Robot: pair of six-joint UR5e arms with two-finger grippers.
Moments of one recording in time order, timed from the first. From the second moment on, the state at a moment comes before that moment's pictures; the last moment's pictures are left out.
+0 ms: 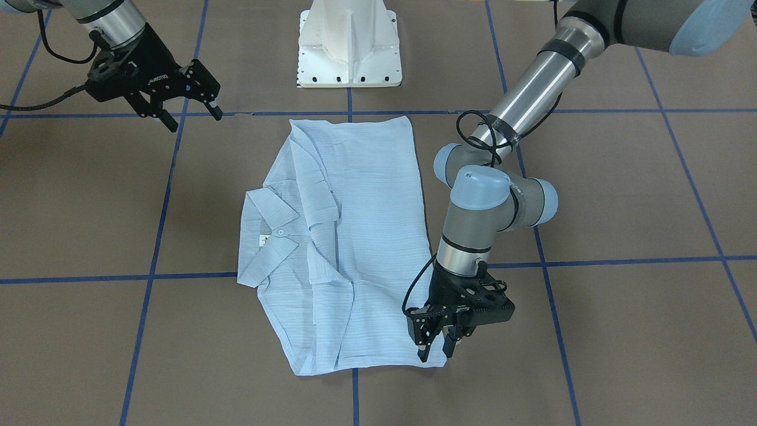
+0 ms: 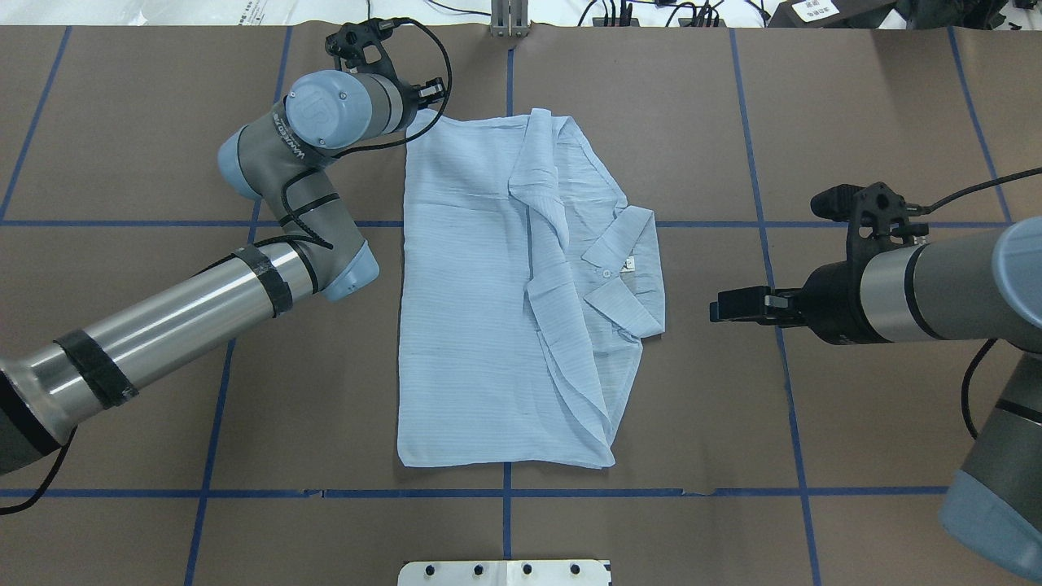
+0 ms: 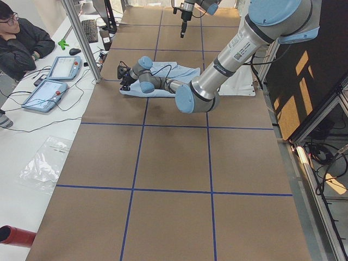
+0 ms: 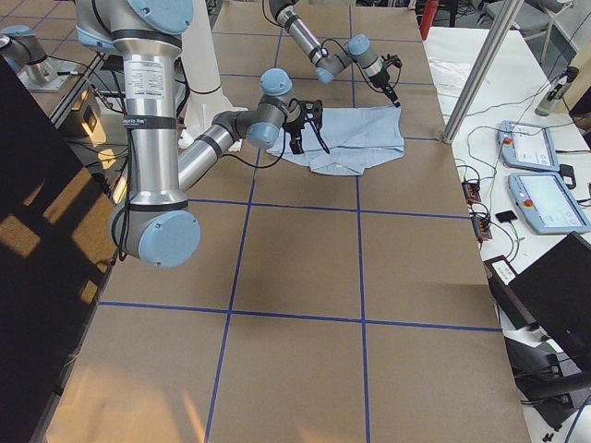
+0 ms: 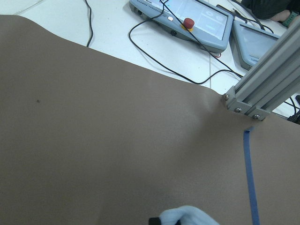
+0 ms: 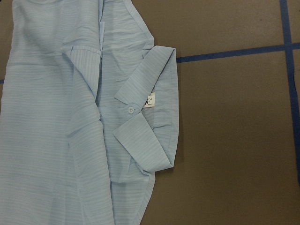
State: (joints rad) left arm -0.75 -2.47 -0.91 -2.51 -1.52 -1.37; right arm 0.64 -1.54 2.19 -1.15 1.91 1.26
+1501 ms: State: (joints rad) left arm -0.83 -2.08 -1.66 -2.04 -1.80 -1.30; right arm 0.23 -1.06 1.86 -1.60 1.39 1.01
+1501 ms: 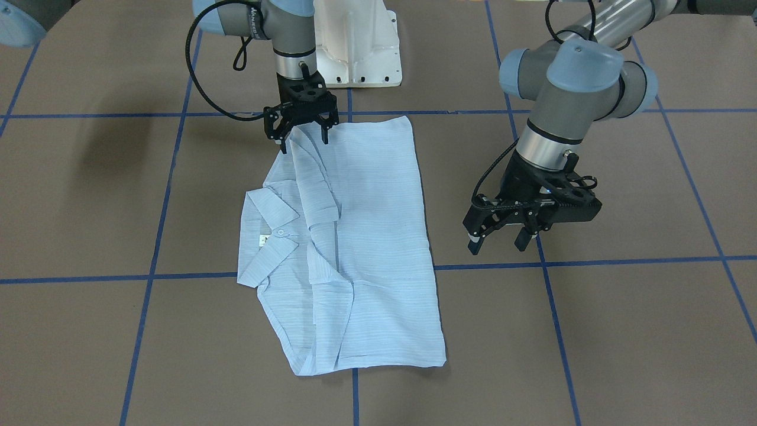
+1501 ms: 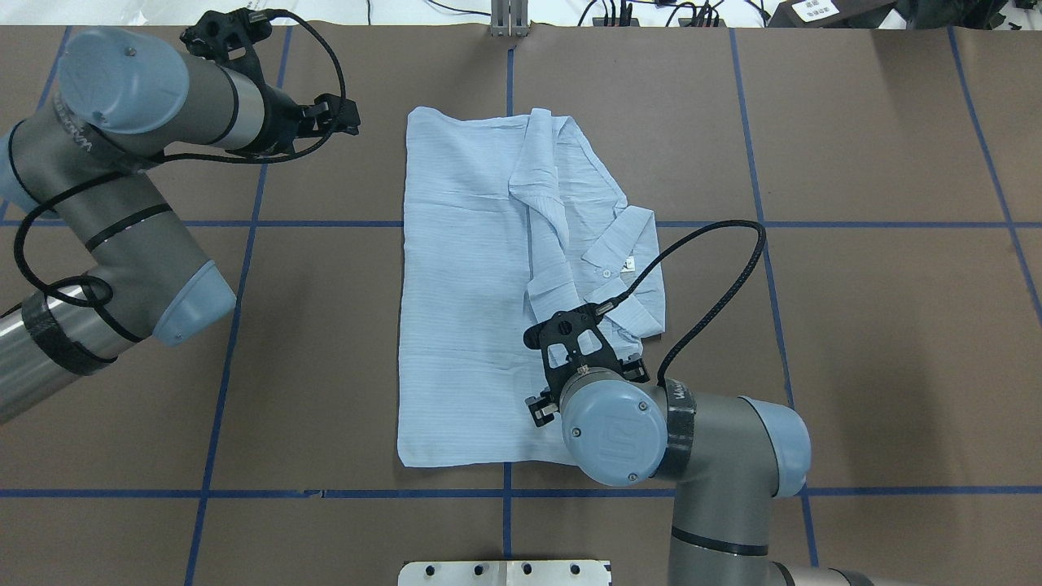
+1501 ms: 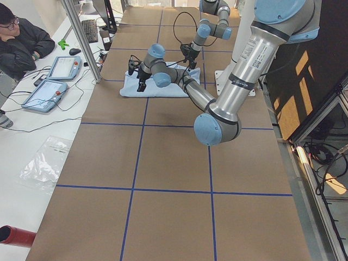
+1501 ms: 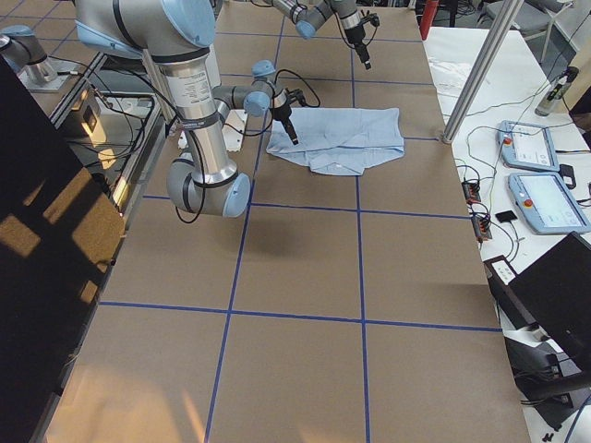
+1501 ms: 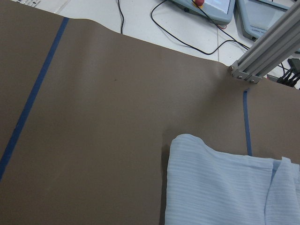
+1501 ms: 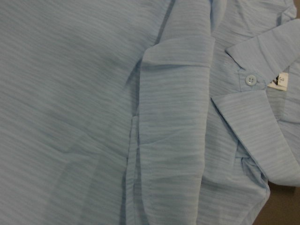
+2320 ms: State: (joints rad) left arm -0.82 -2.07 -1.64 -2.05 -1.79 -1.29; right arm 0.23 -1.06 1.79 -1.58 1.41 0.98
